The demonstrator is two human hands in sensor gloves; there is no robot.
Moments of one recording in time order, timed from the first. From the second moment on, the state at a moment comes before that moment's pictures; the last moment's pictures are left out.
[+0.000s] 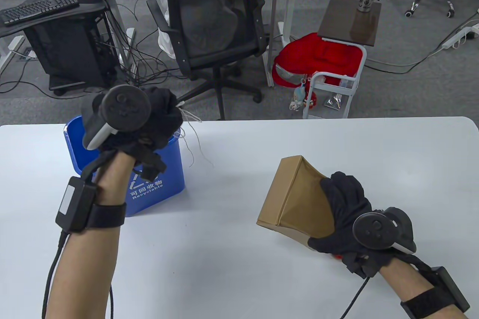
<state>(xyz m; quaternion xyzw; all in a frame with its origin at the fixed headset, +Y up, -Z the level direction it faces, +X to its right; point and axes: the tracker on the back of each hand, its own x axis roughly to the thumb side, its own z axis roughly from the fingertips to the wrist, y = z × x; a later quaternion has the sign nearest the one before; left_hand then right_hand) -0.234 -0.422 -0.429 0.19 -0.17 0.18 0.95 0.221 -0.632 -0.305 0.26 -0.12 0.94 0.21</state>
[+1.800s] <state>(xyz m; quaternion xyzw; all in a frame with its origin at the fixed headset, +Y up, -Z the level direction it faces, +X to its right) -0.121 -0.487 -0.416 0.03 -0.32 0.38 0.87 0.244 -0.648 -0.298 0.25 -0.13 0.92 0.27</state>
